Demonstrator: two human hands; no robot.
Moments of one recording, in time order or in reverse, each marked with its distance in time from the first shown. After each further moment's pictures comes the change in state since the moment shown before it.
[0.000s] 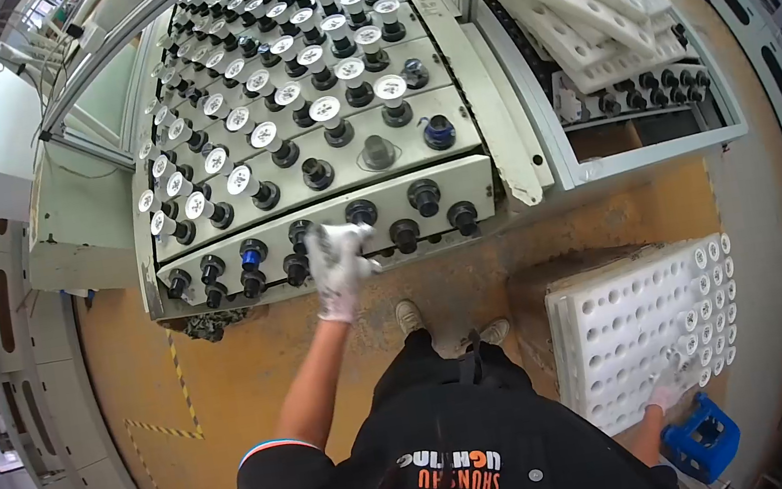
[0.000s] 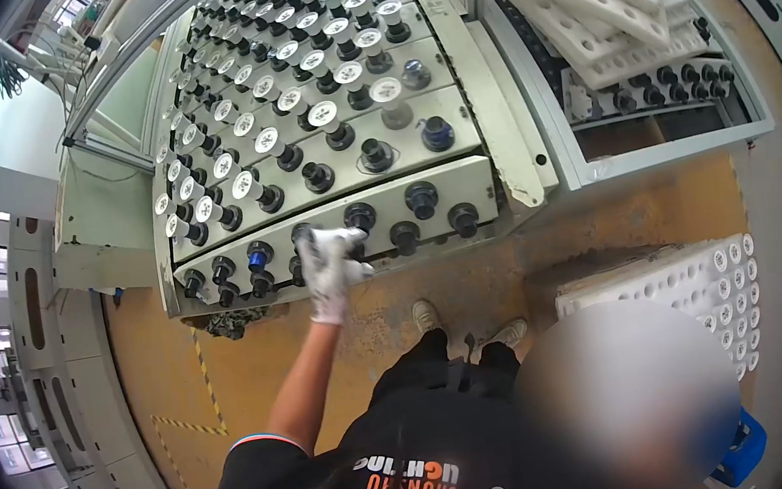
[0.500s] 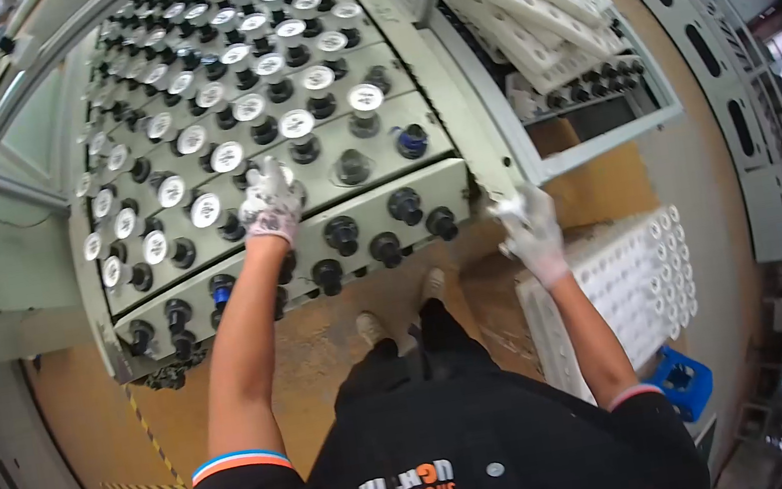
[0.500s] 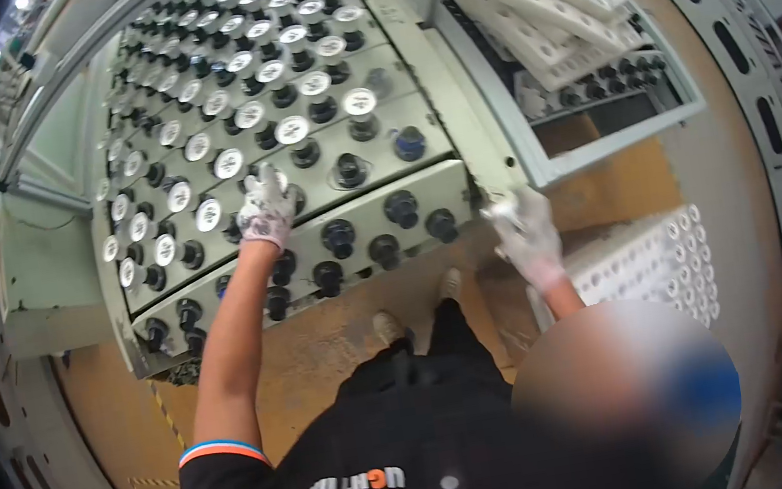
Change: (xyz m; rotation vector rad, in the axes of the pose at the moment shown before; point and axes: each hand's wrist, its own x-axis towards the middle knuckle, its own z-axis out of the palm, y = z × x) left_hand 0.175 0.003 -0.031 1.339 -0.305 0.267; right_hand -0.154 -0.346 0.191 0.154 -0.741 -0.543
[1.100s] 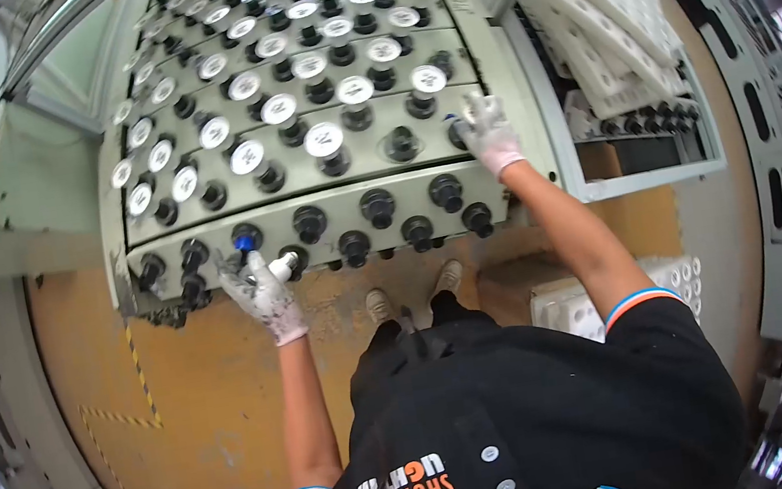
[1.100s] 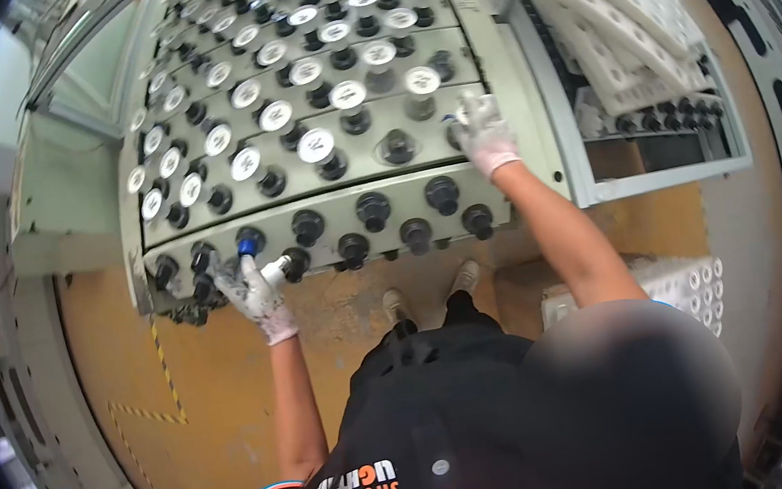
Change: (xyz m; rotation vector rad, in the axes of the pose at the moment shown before) left_hand -0.150 -0.031 -0.001 -1.012 0.936 -0.521; right_hand 0.165 -0.018 0.148 -0.407 -0.125 -0.497
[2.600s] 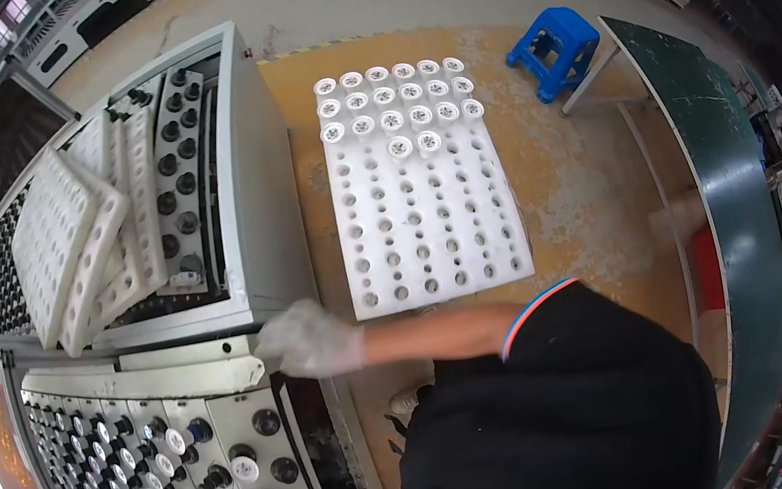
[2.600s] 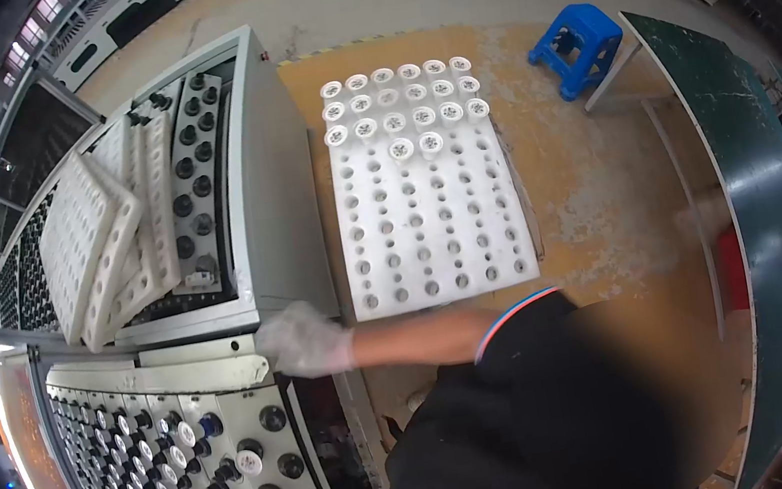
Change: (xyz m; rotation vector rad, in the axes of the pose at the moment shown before) left_hand -0.067 0.032 0.078 0.722 -0.811 1.008; right_hand -0.265 0.046 -0.185 0.300 0.346 0.412
